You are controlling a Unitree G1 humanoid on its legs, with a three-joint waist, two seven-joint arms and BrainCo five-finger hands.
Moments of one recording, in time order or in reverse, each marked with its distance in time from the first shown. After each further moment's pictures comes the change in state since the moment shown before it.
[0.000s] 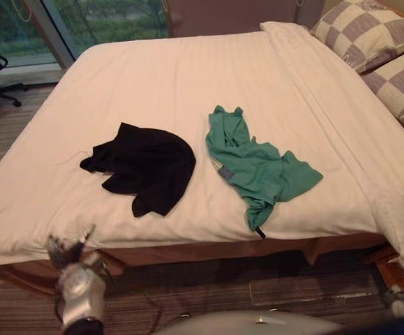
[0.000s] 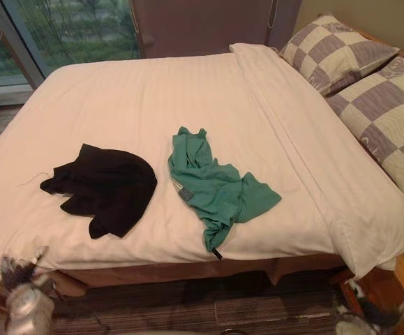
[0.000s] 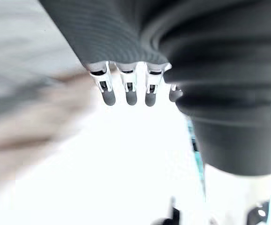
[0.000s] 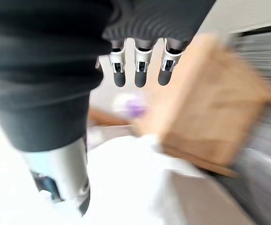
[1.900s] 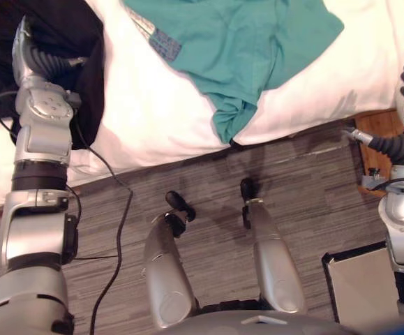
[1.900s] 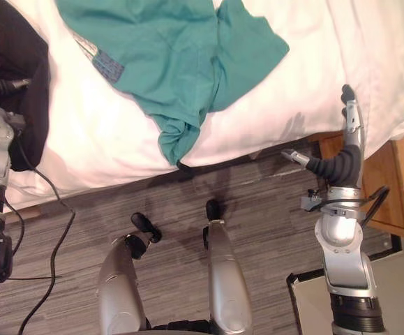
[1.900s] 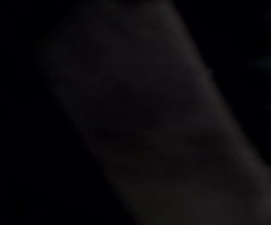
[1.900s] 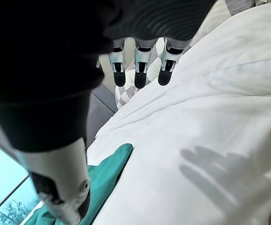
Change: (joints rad) left arm -0.927 0.446 -0.379 0.185 0.668 0.436 -0.233; right arm -0.303 -0.270 0.367 -0.673 -0.085 -0.038 0.183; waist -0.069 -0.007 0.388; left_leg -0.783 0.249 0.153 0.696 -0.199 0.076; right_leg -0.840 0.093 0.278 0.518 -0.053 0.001
